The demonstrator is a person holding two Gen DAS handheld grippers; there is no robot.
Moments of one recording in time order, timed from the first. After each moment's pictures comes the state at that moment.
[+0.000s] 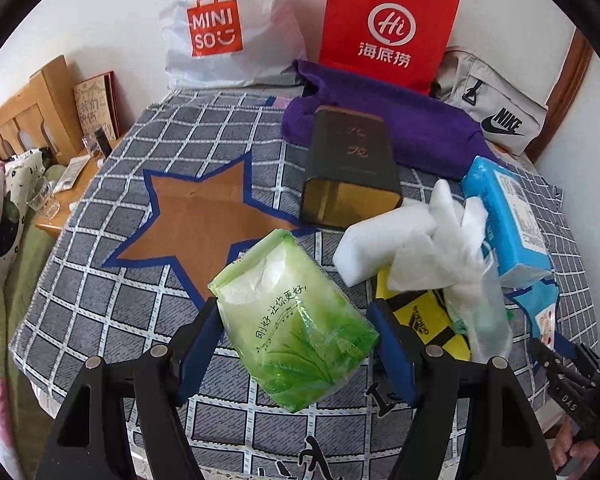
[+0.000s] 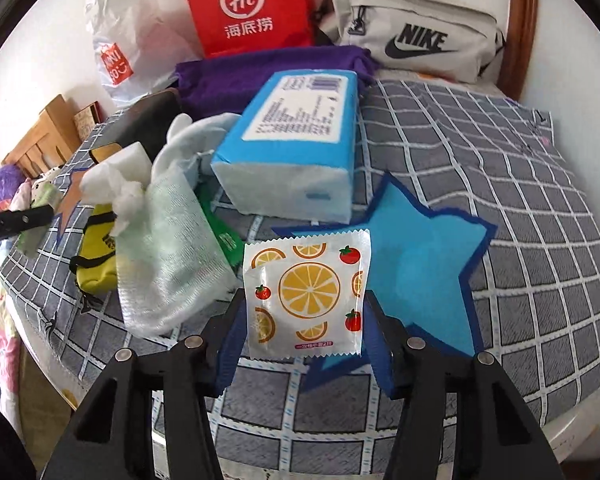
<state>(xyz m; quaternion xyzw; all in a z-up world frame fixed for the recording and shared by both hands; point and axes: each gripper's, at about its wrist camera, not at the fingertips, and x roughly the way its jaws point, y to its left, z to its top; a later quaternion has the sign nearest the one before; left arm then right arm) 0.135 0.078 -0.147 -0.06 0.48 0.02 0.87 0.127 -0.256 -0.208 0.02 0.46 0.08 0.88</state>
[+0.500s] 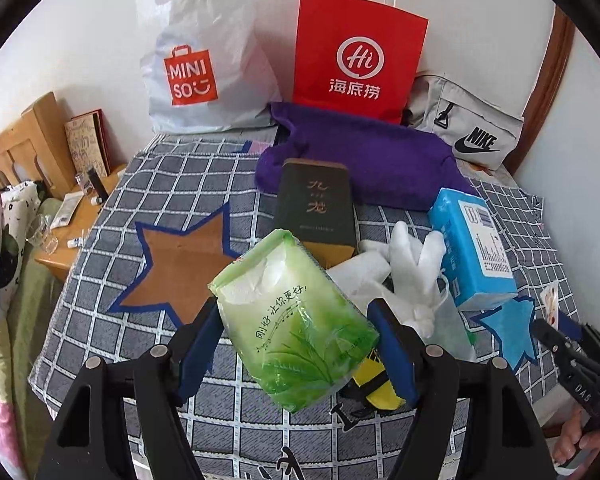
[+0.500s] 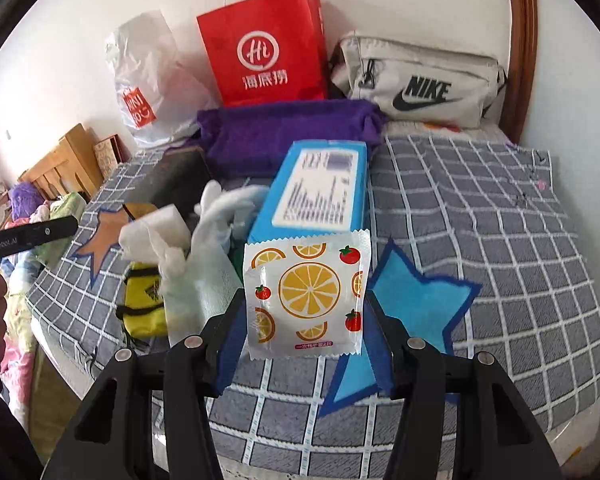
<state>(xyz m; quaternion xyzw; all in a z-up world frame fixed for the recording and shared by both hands) 0.143 0.059 -0.101 -0.04 0.45 0.00 0.89 0.133 -0.254 -0.140 0.03 0.39 0.11 0.91</state>
